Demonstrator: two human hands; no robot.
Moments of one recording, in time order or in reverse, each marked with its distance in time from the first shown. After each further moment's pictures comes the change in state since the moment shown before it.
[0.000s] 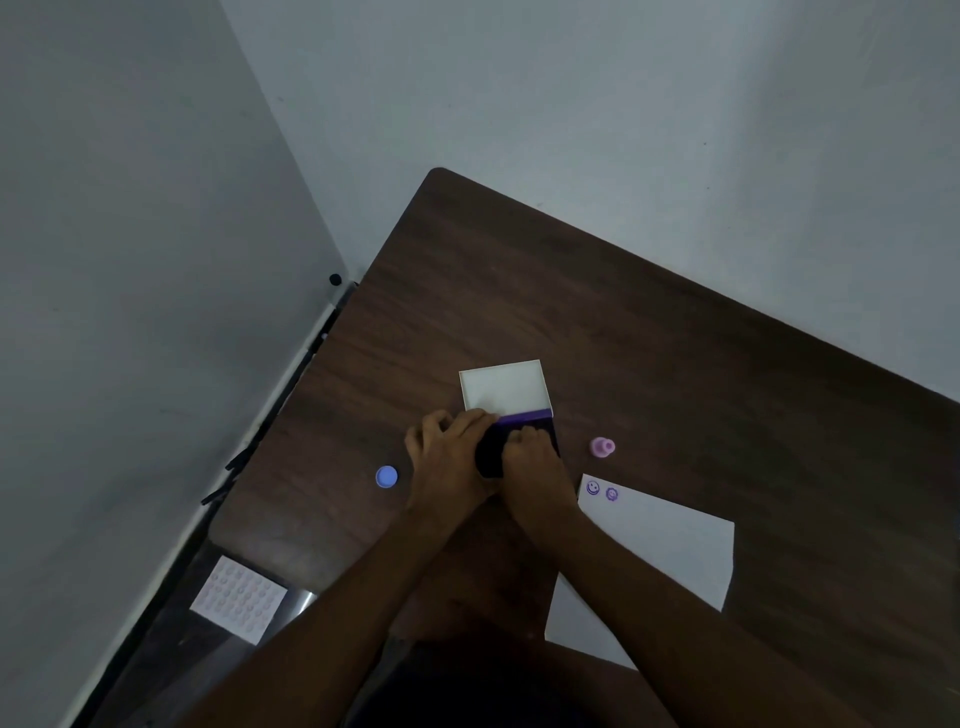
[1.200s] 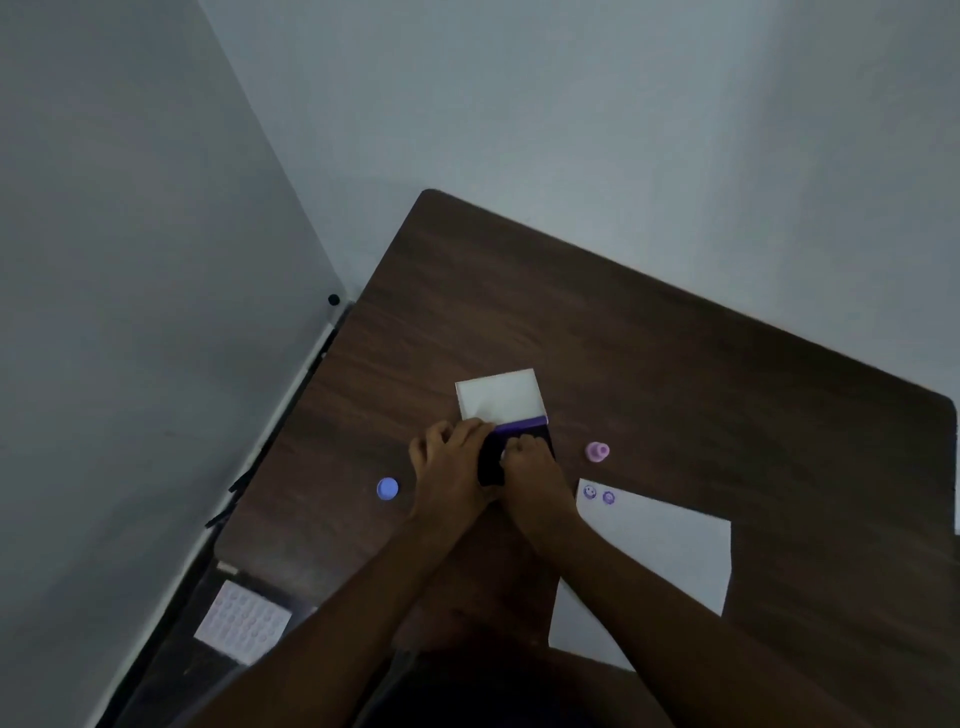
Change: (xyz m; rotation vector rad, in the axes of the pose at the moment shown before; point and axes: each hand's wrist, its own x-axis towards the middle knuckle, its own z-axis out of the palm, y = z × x) left_hand -0.002 0.005 -0.004 0.047 -0.035 0.024; right_hand 0.013 0.008 0.000 0.188 -0.230 0.193
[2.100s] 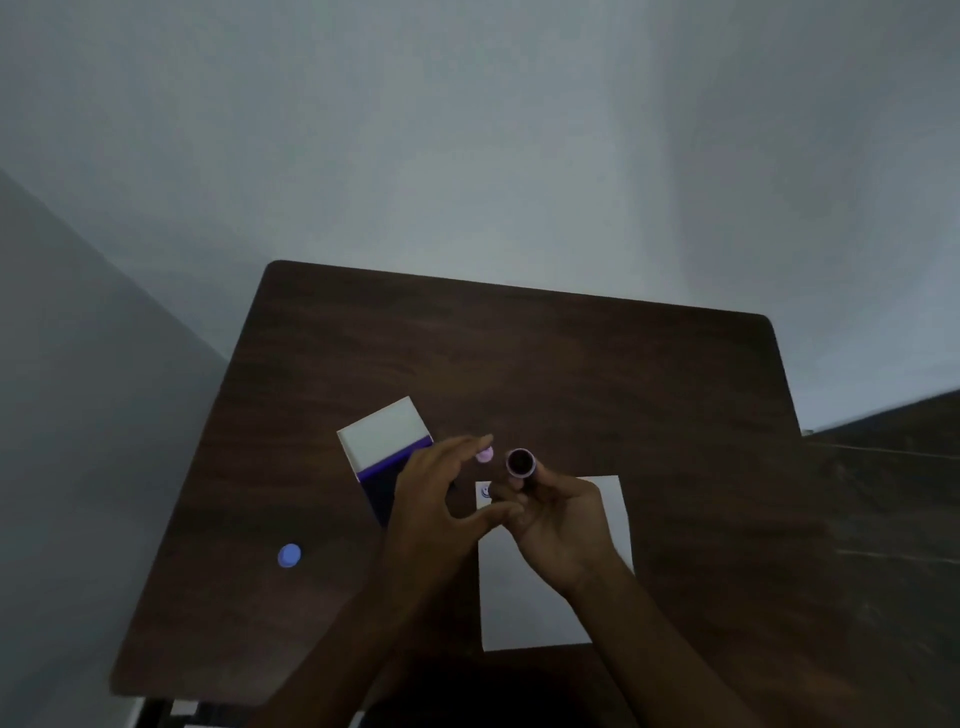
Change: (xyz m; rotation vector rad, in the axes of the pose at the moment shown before) left_hand -0.051 0.133 -0.034 -0.508 -0.071 0.130; right_hand -0.140 0.115 -0.011 2.495 -0.171 -0.373
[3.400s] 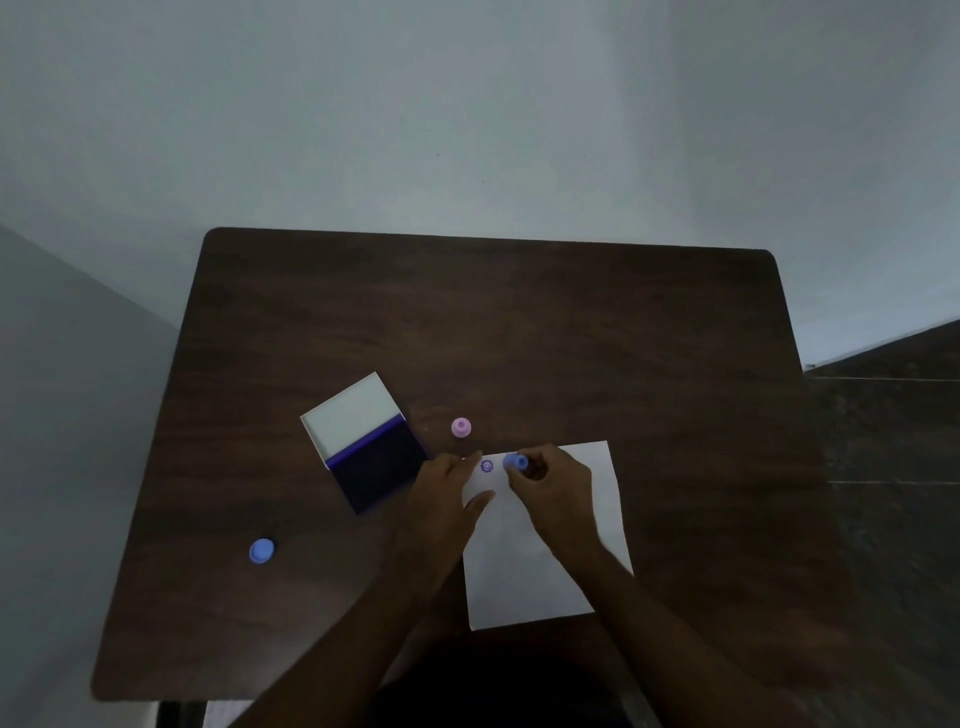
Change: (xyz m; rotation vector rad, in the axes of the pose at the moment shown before) left_hand 0.028 -0.046 0.060 0.343 -0.332 -0.199; right_hand 0.058 -0.014 -0.090 -1.673 0.678 -0.138
